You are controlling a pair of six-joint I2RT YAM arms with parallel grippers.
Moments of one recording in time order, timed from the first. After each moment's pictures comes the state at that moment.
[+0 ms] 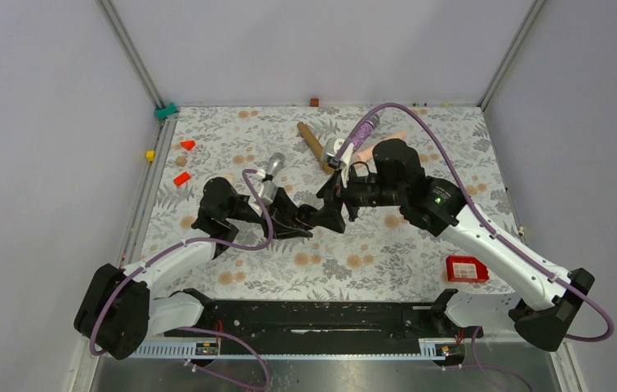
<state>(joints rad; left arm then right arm) -0.51 1.16 0.56 0.80 1.29 -0.24 0.82 1.20 1.28 -0.50 -0.53 -0.05</state>
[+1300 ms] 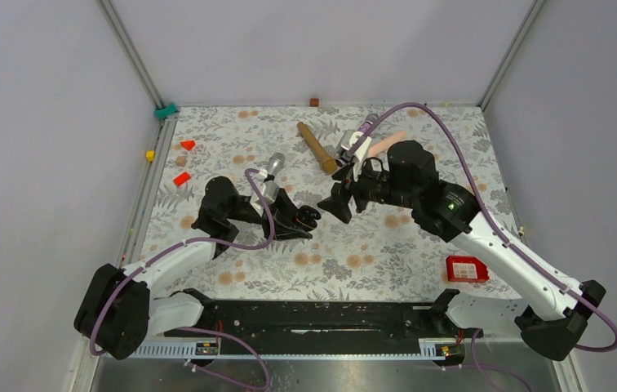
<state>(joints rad) -0.51 1.16 0.56 0.75 1.29 -0.22 0.81 1.14 1.27 -0.48 -0.34 -0.09</state>
